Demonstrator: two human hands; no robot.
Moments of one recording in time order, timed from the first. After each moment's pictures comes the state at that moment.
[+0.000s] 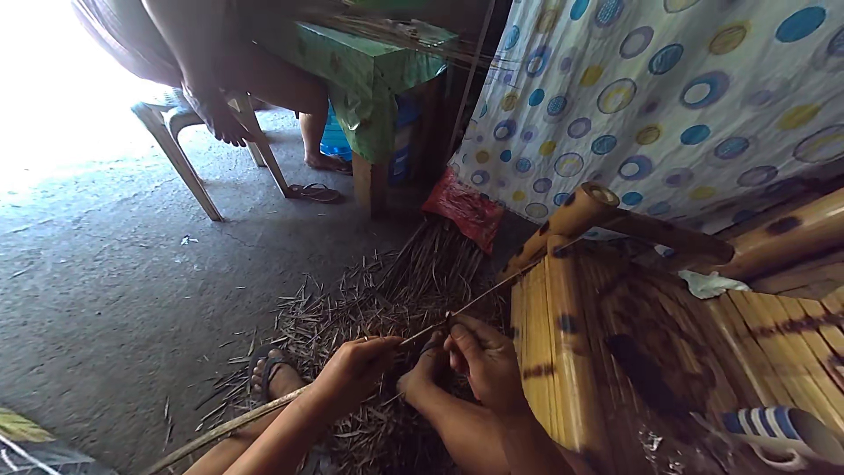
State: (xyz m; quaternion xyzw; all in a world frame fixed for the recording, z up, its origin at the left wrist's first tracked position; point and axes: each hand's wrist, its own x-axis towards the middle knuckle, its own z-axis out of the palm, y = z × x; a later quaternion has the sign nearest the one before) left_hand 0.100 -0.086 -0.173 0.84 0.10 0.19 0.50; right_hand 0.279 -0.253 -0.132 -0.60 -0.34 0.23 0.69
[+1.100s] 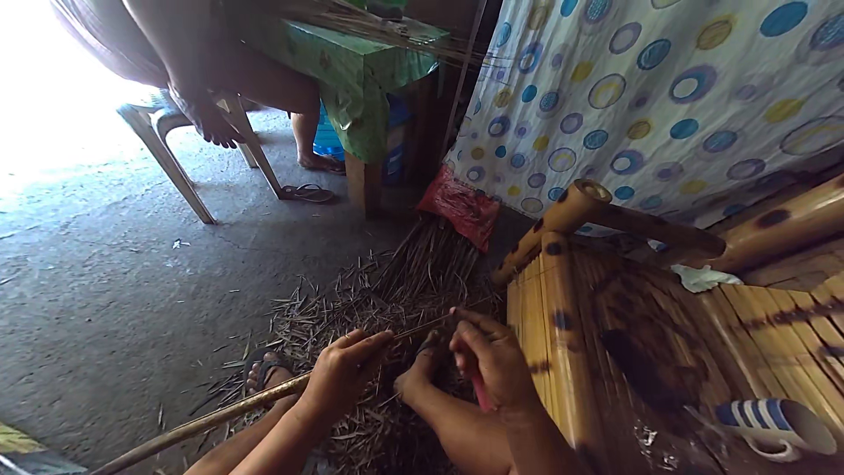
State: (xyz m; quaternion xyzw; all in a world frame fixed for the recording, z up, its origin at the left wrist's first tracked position) left_hand 0.104 -0.095 -0.183 0.88 0.17 0.30 0.32; right_hand 0.296 -0.262 -0.117 -0.62 -0.21 0.33 0.68
